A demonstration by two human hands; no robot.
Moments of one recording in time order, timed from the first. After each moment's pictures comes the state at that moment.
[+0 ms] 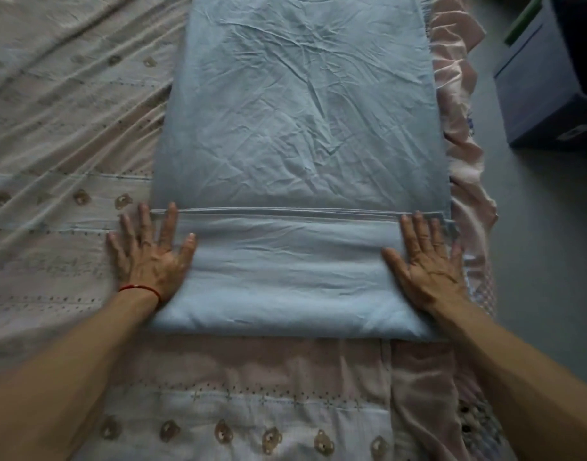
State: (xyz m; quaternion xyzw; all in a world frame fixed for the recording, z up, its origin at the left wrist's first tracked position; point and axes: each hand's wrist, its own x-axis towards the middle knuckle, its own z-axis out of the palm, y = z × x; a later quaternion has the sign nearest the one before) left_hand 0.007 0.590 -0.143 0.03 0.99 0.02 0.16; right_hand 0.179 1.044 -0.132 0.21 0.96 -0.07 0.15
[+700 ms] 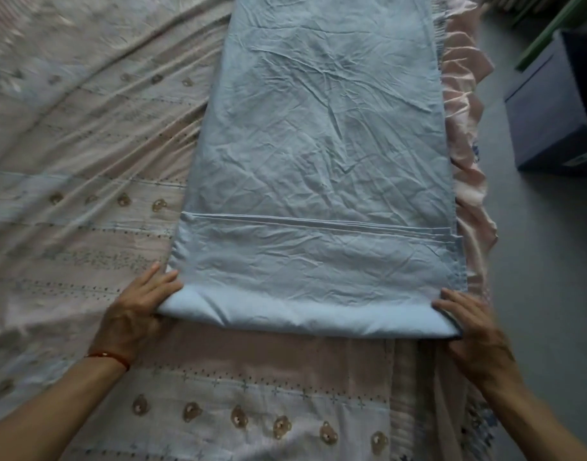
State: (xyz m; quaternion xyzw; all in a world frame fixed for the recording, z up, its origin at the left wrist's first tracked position) left_hand 0.081 0.506 -0.091 0.26 0.95 0.17 0.06; right_hand 0.274 1.050 -0.077 0.15 0.97 -0.20 0.01
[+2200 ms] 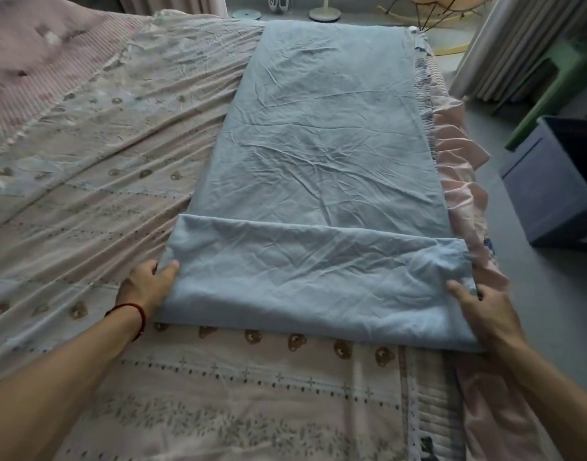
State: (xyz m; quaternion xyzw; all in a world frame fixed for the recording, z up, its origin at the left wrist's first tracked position) left_hand -0.139 0.638 -0.089 -0.16 0.93 0.30 0.11; right_hand 0.041 1.139 -0.093 0.42 0.84 -0.35 -0.02
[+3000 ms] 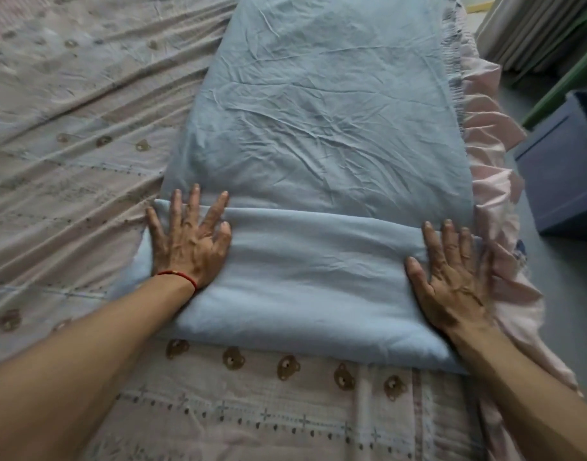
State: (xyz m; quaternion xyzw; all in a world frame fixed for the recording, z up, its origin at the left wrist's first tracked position) left_hand -0.203 0.733 -0.155 0.10 0.99 0.05 0.02; right_hand -0.036 1.125 -0.147 0.21 0.98 -0.06 0.02
